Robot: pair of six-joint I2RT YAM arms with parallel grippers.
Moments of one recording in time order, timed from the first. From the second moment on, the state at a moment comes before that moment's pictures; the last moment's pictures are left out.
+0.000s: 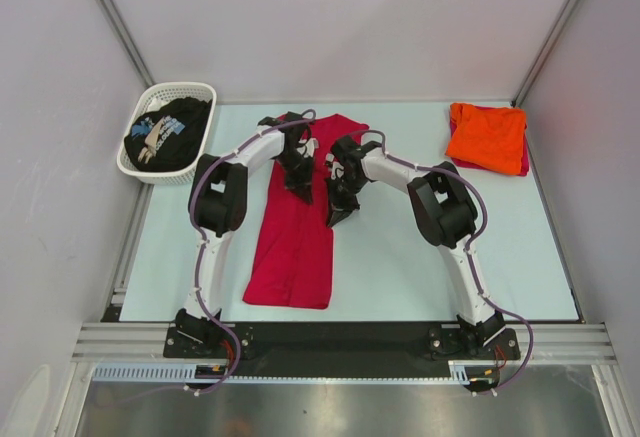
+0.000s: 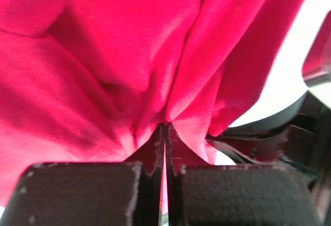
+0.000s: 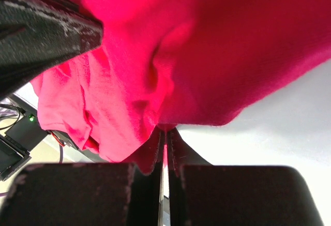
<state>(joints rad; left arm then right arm) -0.38 2.33 1.91 -1.04 0.41 -0.26 0.60 2.29 1.76 -0.82 -0.51 0.45</state>
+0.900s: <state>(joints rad) -0.33 2.31 1.91 -1.08 0.40 -0.25 0.60 2.29 1.78 -0.86 -0.46 0.47</state>
